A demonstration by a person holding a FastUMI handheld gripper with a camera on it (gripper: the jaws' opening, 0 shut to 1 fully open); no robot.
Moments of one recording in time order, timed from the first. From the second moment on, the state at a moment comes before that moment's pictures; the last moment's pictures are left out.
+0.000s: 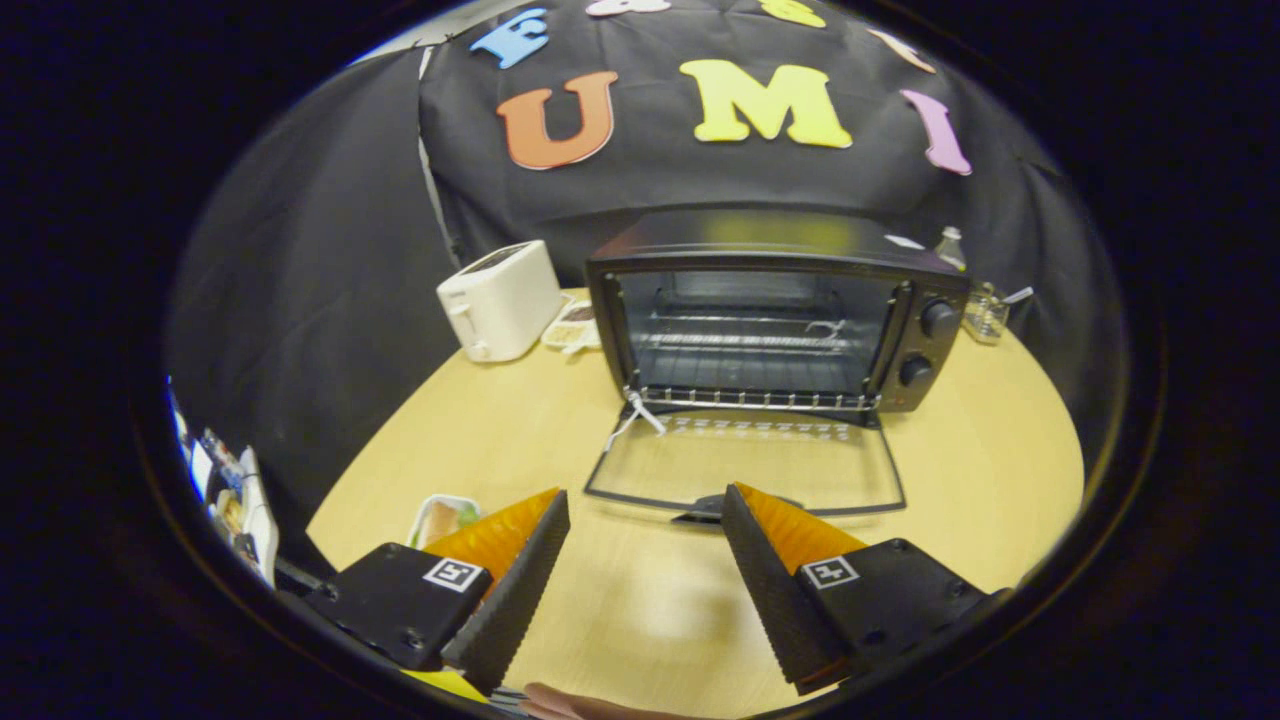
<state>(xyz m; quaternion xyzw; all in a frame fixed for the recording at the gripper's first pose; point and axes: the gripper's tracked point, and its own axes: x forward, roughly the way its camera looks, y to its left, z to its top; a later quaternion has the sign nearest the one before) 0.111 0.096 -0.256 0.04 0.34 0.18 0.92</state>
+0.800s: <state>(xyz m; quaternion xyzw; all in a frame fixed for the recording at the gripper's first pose) 0.051 0.184 -0.277 0.12 0.49 0.33 0.80</state>
